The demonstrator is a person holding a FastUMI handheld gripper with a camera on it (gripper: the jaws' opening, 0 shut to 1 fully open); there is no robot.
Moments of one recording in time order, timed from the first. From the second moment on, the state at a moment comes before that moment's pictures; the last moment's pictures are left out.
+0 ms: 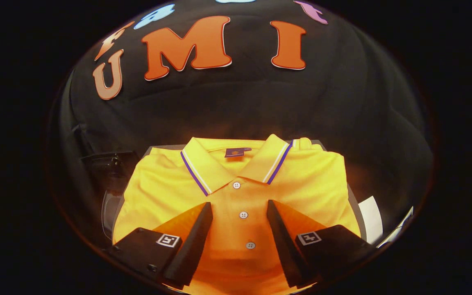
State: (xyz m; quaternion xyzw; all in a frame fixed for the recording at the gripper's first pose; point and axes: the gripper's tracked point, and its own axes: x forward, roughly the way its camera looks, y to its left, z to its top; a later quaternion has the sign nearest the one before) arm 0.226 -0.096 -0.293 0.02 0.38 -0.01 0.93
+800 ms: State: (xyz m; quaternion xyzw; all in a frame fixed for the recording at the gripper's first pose) arm 0.223 -0.092 -0.288 -0.02 0.43 0.01 0.90
